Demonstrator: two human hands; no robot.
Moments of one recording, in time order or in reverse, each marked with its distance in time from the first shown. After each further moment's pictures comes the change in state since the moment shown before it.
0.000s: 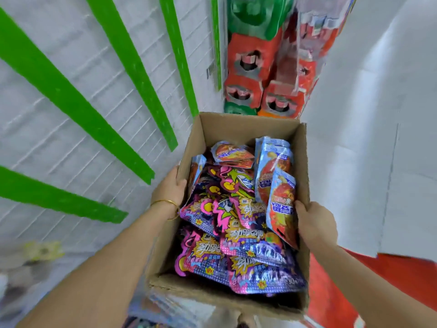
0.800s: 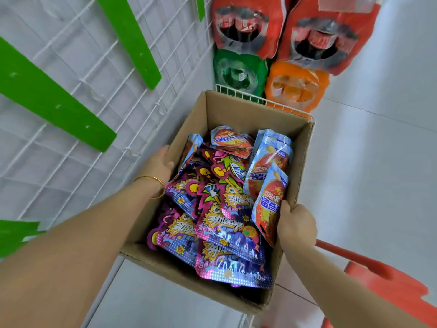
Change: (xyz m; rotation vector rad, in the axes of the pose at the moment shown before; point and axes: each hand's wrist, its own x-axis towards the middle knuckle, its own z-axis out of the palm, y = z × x) left_hand 0.291 -0.068 0.170 0.070 -0.099 0.066; right_hand 0.197 -0.006 0.265 0.149 -0.018 0.316
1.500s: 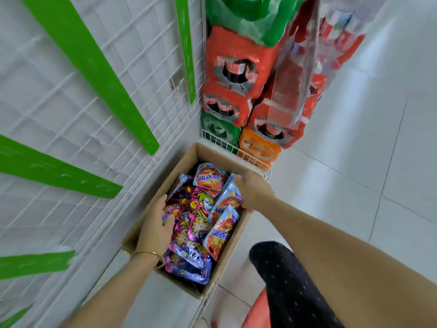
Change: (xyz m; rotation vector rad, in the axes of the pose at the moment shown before) left_hand -0.127 0.127 -0.064 -0.428 0.054 -0.144; right_hand 0.004 -0.210 -0.184 -0.436 -0.465 -0.502
